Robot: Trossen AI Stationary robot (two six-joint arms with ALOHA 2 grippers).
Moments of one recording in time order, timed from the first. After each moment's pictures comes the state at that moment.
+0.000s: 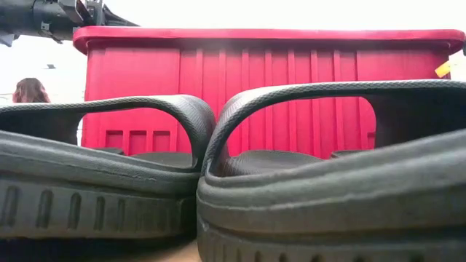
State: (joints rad) left arm -0.18 0.70 0.26 0.44 -0.37 0.02; right arm 0.83 0.82 0.14 0.04 -0.56 1.22
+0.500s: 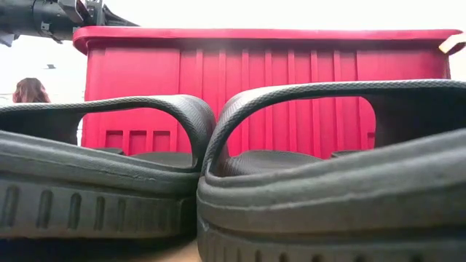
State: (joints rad) left arm -0.18 0.70 0.26 0.44 -0.37 0.02; right arm 0.83 0.76 0.18 0.19 -0.71 1.30
